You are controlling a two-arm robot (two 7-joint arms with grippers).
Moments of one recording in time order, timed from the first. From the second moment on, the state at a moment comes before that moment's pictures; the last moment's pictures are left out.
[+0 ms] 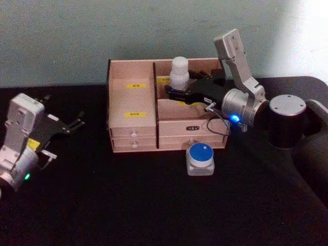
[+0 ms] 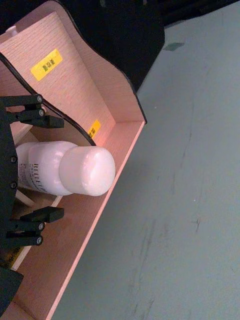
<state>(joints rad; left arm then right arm) -0.20 0.60 0.45 -1.41 -0.25 -0.12 0.03 0.63 0.22 -0.46 -1.00 0.29 0.11 0.46</state>
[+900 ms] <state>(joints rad) -0.20 0.60 0.45 -1.41 -0.25 -0.12 0.03 0.46 0.36 -0.42 -1.34 0.32 0.19 0.46</state>
